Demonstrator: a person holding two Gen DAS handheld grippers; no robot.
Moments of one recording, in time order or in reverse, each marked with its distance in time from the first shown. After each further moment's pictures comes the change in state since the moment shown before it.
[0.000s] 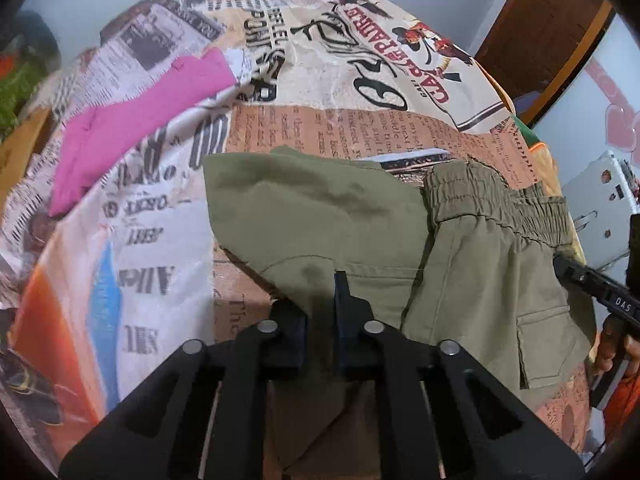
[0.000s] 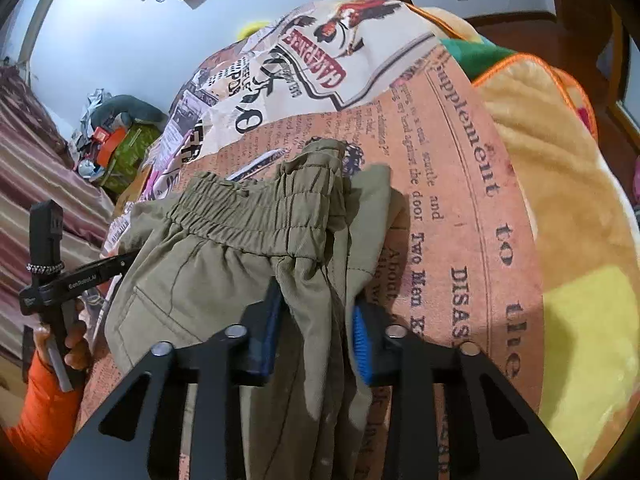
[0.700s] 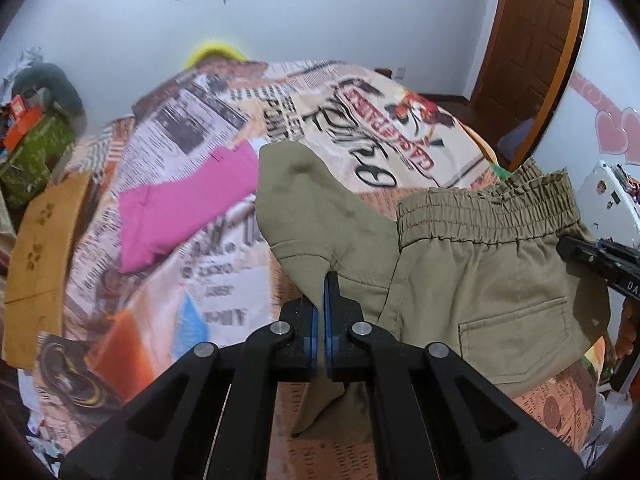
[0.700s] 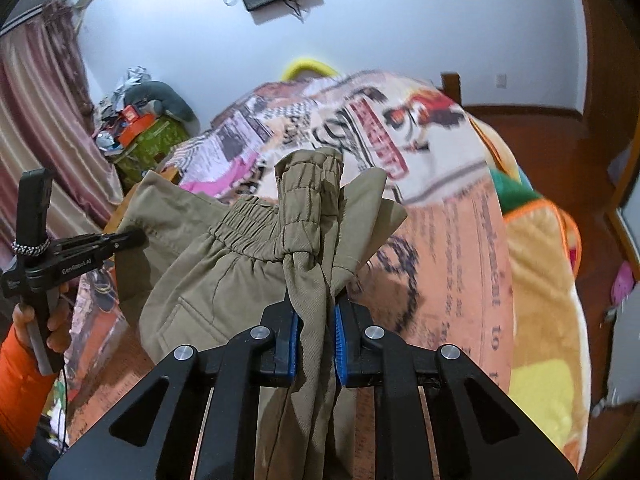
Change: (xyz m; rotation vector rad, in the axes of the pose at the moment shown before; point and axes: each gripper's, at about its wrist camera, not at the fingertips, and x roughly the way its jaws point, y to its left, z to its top) left arm -0.097 0.001 0.005 0.058 -0.224 0.078; right arm -0.040 0.083 0.032 -0.259 -0.148 -0.053
